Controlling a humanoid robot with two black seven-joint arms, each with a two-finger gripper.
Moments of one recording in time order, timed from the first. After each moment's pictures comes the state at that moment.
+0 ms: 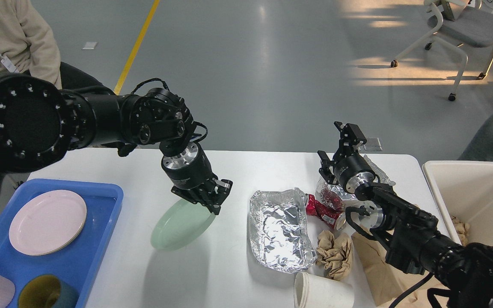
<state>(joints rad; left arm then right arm) -1.76 -0.02 1.11 -0.89 0.03 -0.88 -0.13 0.75 -0.04 0.49 0.39 -0.13 0.14 0.43</state>
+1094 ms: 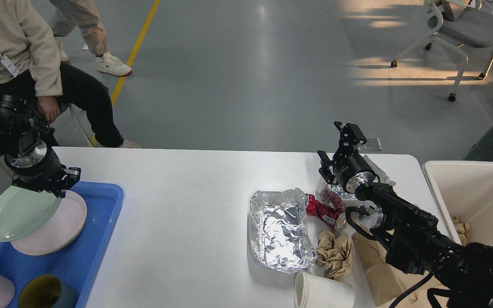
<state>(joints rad) -1.44 0.32 1.51 -0.51 0.04 -0.82 -0.12 0.75 -0.04 0.49 0.39 -0.13 0.14 0.43</state>
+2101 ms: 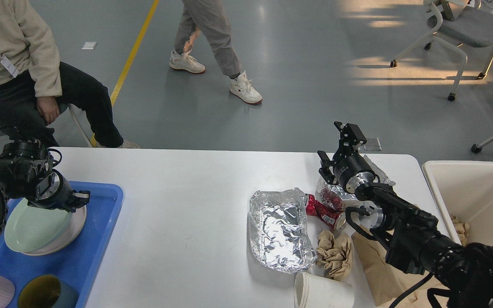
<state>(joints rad) -1.22 0.28 1.45 -0.41 0.05 -0.61 -0.12 0.75 -0.04 0.49 0.39 -0.13 0.14 0.43</state>
